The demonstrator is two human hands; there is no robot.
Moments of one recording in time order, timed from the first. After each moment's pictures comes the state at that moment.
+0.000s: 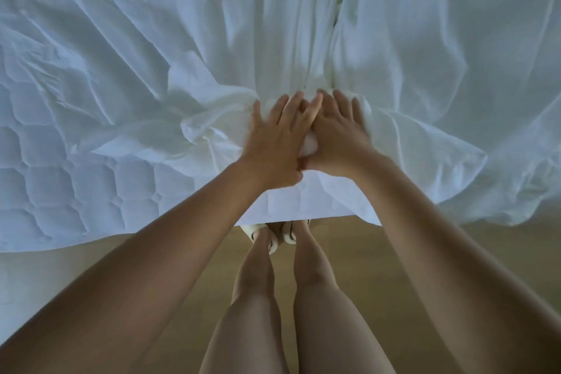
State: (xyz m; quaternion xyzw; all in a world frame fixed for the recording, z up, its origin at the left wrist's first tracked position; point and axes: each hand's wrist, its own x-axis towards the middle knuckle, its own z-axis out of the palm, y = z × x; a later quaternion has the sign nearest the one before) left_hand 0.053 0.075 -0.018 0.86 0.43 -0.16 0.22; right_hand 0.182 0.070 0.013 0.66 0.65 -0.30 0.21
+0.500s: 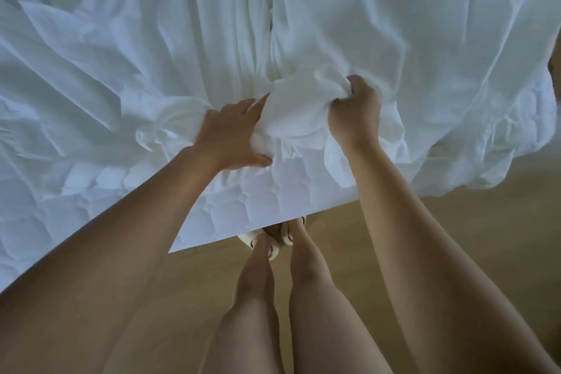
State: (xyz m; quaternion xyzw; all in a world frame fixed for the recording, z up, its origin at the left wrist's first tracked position) left_hand 0.071 0.118 -0.028 0.86 0.40 -0.16 0.27; right_hand 0.240 0.066 0.028 0.89 0.29 -0.27 -0.21
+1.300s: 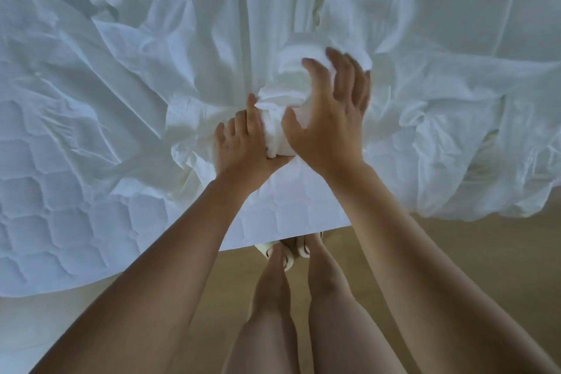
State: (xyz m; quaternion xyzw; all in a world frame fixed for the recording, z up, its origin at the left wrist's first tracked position) left_hand 0.037 0.102 -0.030 0.77 0.59 -0.02 0.25; right_hand 0.157 0.092 0.030 0.77 0.58 -0.08 -0.24
